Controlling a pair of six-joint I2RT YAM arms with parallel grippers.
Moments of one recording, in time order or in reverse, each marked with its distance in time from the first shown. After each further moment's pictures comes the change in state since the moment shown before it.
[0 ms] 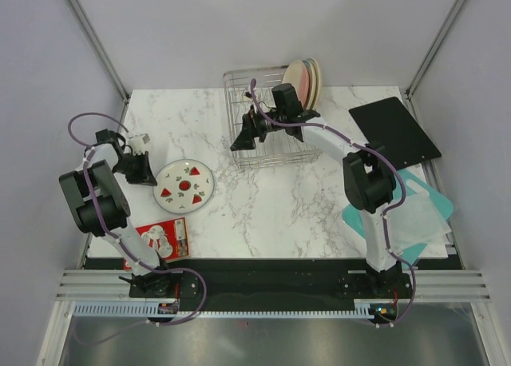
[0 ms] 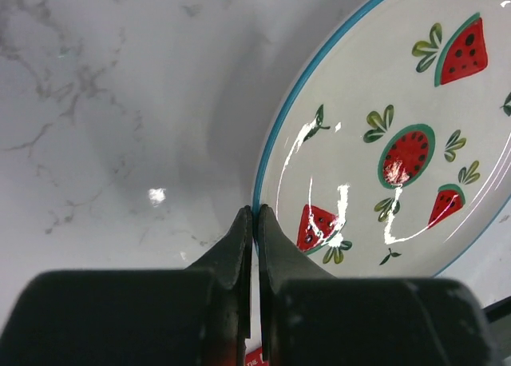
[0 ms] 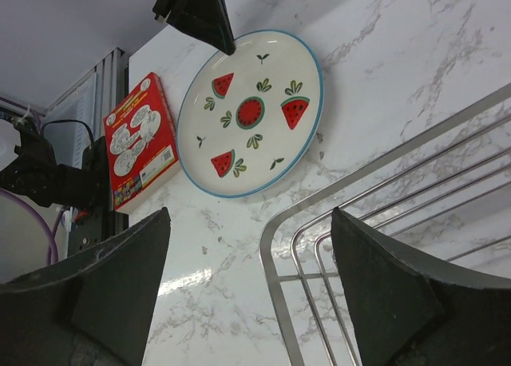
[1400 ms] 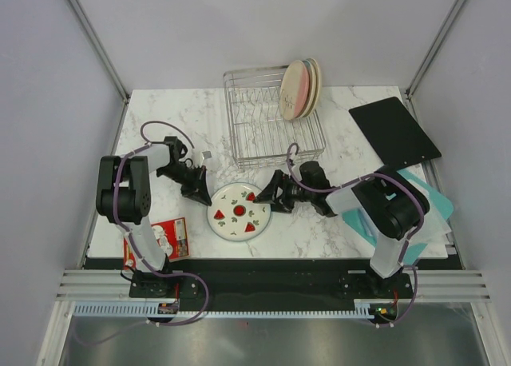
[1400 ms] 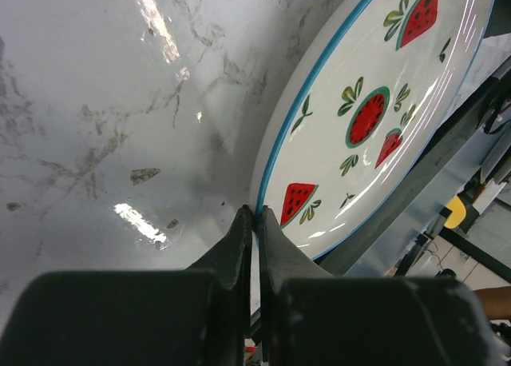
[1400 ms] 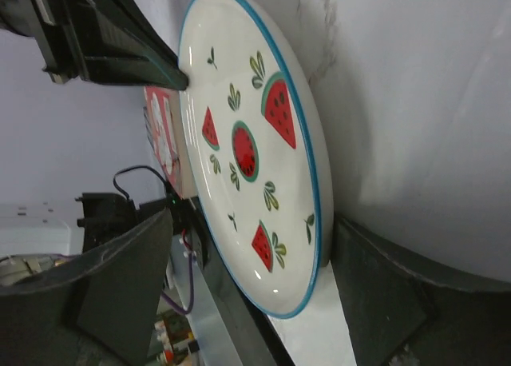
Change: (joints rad) left arm -0.463 0.059 -0.089 -0.129 0.235 -0.171; right arm 0.043 -0.376 -1.185 0.771 0.337 0.897
